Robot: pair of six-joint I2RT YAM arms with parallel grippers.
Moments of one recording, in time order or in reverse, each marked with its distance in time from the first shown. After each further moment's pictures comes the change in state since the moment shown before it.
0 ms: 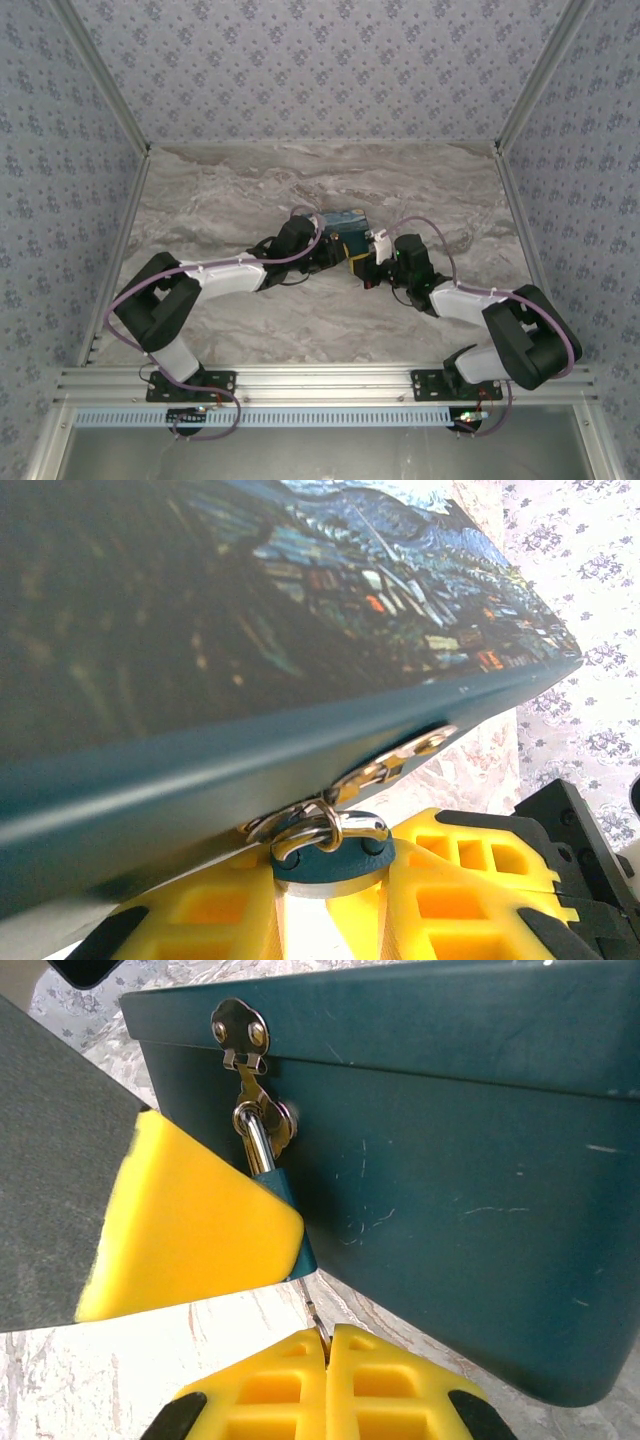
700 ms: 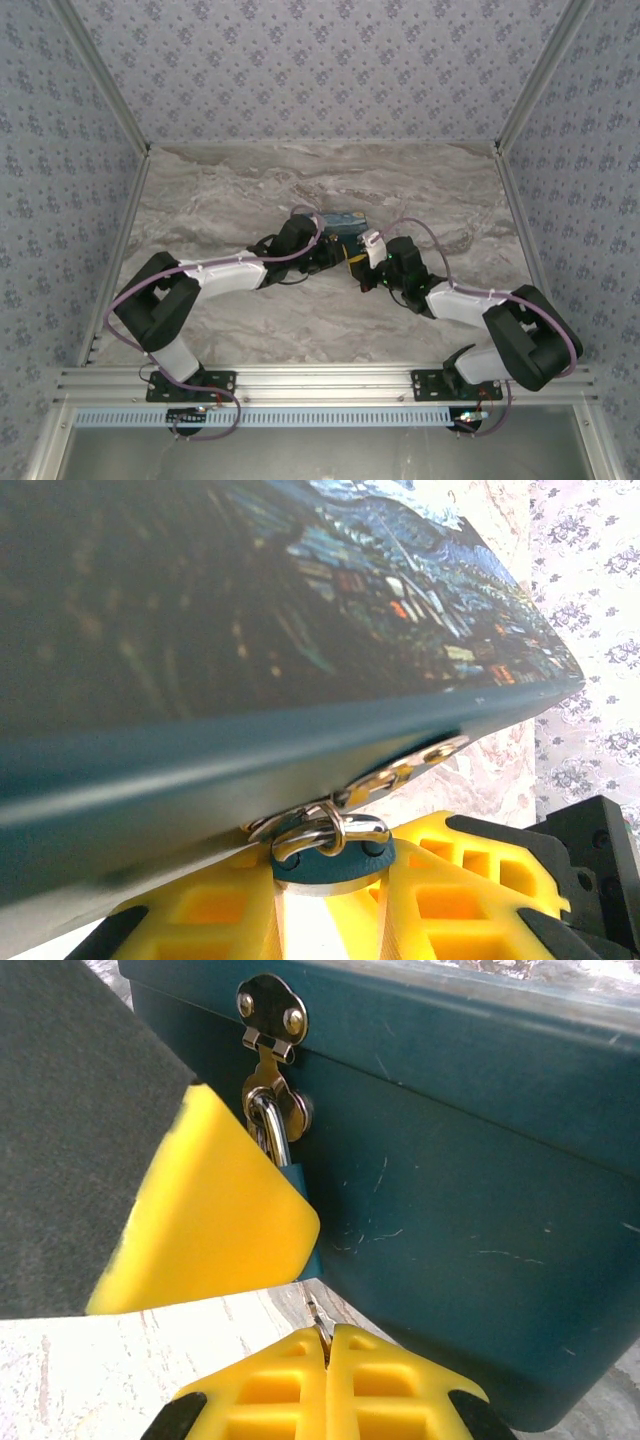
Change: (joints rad) left arm 0.002 0.000 0.028 -0.077 0.001 -0.003; right arm 0.073 -0.006 0.014 -0.043 0.148 -0.134
